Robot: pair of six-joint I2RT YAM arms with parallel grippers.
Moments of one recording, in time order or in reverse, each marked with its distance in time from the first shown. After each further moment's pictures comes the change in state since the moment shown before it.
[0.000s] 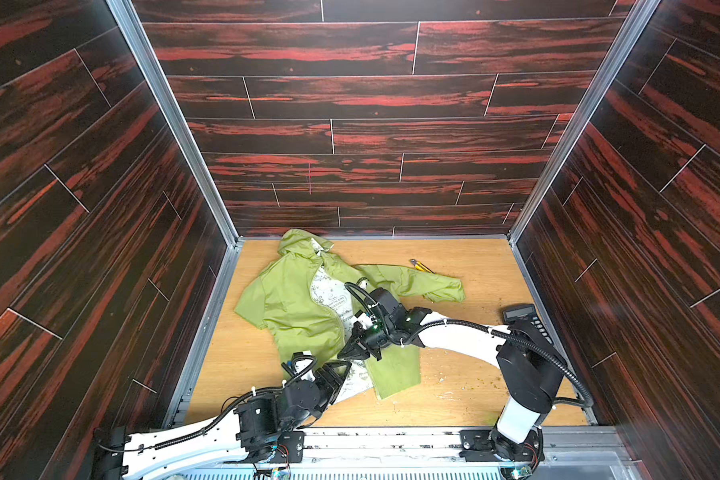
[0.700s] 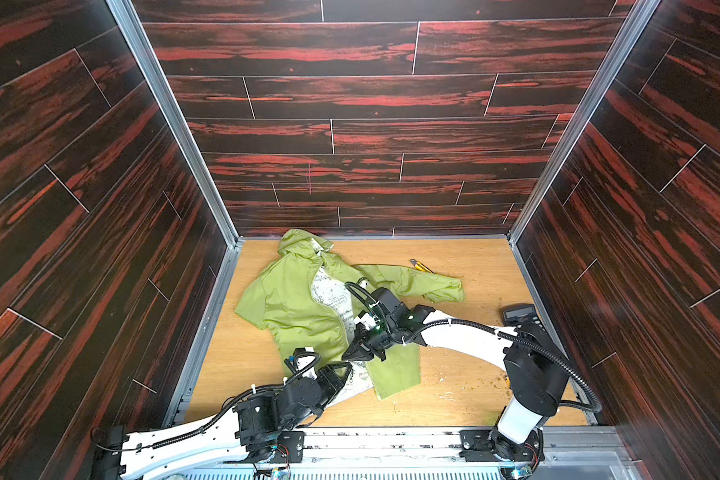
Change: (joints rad) left arm 0.000 0.074 0.058 -0.012 0.028 0.115; right arm 0.000 -0.022 0.020 -0.098 0.028 -0.060
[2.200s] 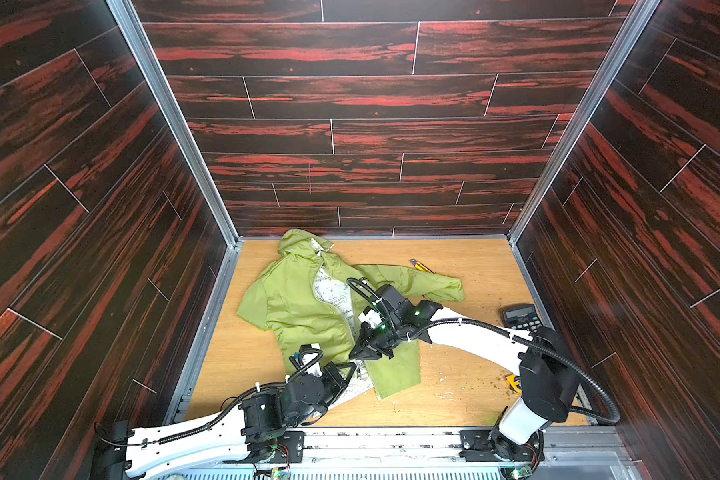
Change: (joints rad) left arm 0.000 0.076 0.007 0.110 0.020 0.009; right arm -0.015 -0.073 0.042 -0.185 0.087 -0.151
